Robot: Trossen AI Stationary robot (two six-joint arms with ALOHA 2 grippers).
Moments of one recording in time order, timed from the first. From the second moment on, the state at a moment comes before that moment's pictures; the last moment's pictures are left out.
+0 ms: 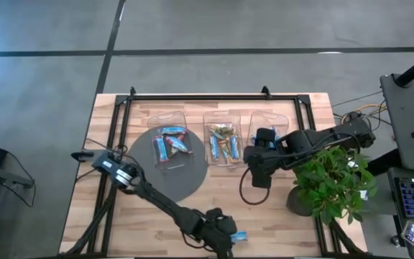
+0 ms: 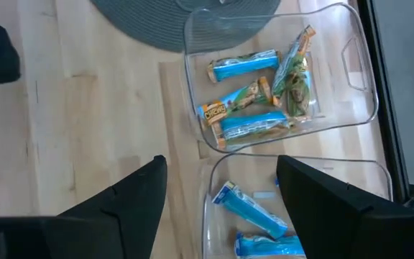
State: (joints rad) left arm -0.56 2.30 1.89 -0.41 -0.24 -0.82; right arm 0.32 1.56 1.69 -1.37 0.37 0.39
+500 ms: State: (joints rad) left arm -0.57 2.35 1.96 -0.56 -0.24 -0.83; right arm 0.32 1.56 1.68 -1.37 0.37 0.34
